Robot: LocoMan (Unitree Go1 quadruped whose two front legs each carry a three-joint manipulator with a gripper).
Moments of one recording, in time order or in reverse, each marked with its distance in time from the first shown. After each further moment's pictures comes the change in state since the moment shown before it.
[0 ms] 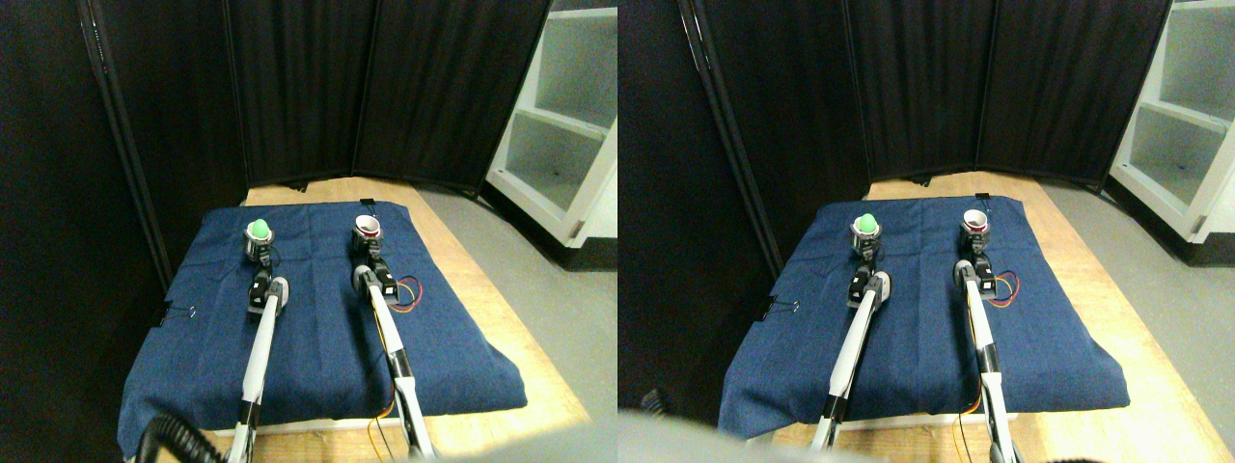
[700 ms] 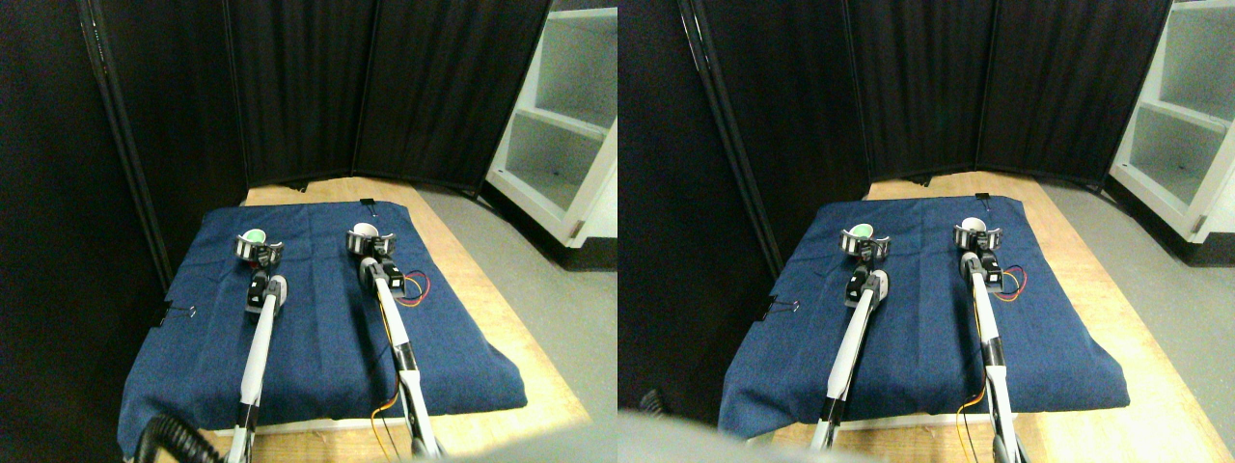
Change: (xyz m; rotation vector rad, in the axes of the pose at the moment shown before) right arm 0.002 -0.002 0.003 -0.012 0.093 -0.091; left arm -0.002 0.003 0.000 0.074 0.055 0.040
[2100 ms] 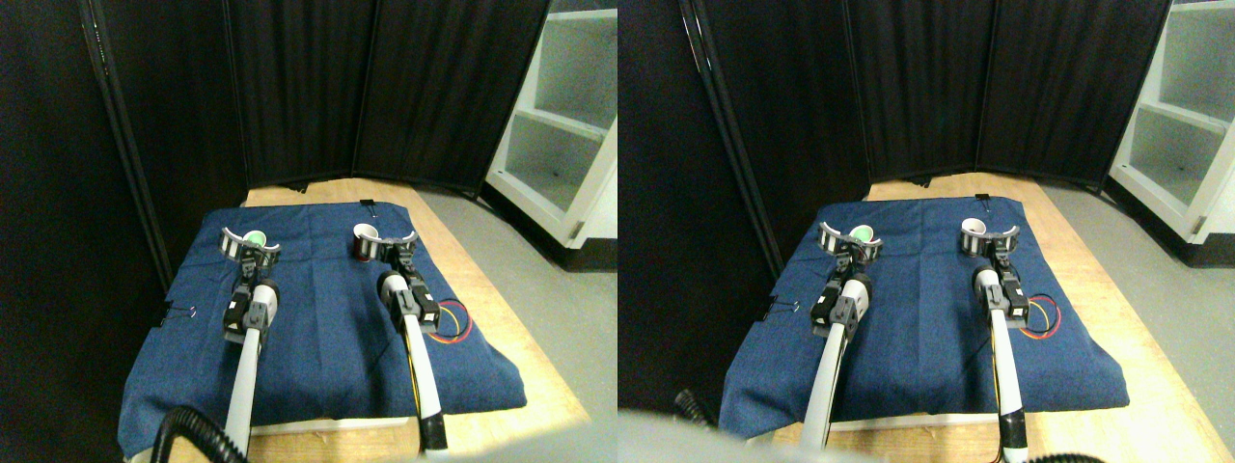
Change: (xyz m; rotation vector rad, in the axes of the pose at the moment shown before) right arm -0.079 0.035 0.007 -0.052 0.104 0.172; left arm -0.078 -0.049 0.039 0.068 0.104 -0.130
